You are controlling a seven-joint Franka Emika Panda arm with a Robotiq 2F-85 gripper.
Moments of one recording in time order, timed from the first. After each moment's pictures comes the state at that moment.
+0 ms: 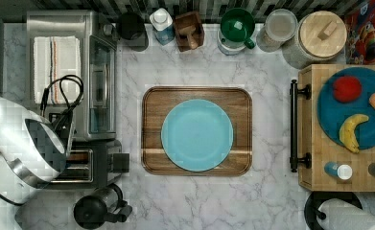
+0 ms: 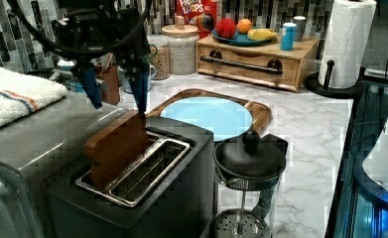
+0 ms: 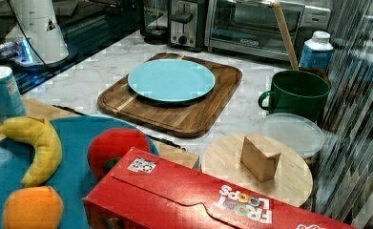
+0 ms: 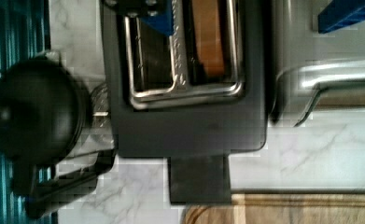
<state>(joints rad) 0.17 0.27 0.54 -1.77 -0.01 0.28 1.56</state>
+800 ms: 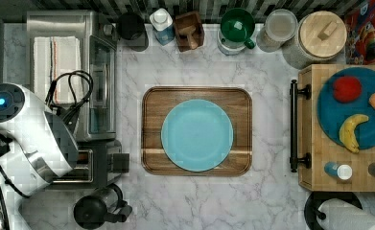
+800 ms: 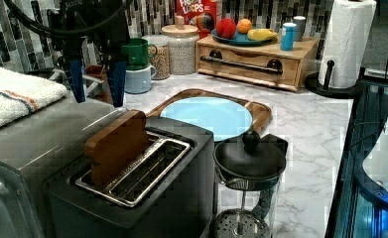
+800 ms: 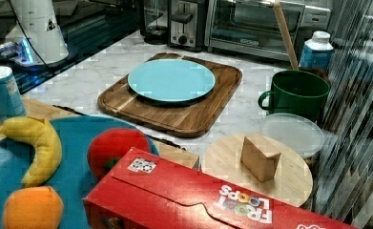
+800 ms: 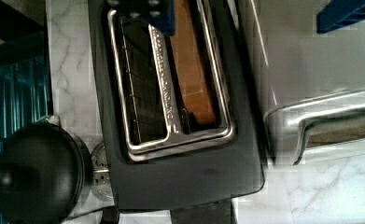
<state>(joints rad) 0.12 0.25 0.54 -1.78 0.14 0.36 1.56</state>
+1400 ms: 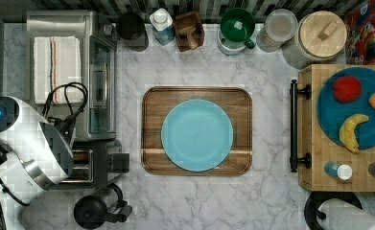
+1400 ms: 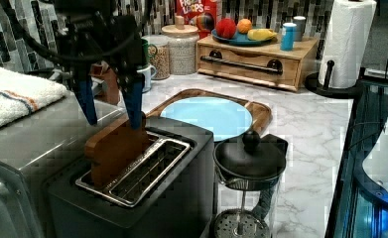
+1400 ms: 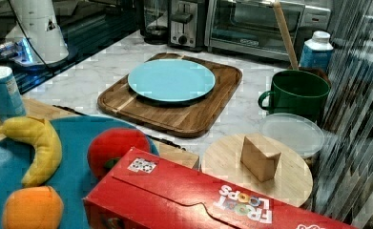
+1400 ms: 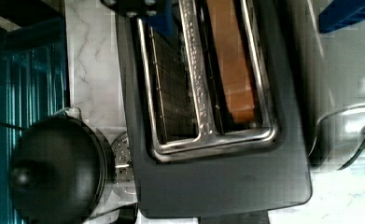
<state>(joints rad) 0.13 0.25 0.56 -1.84 0.14 0.38 1.56</state>
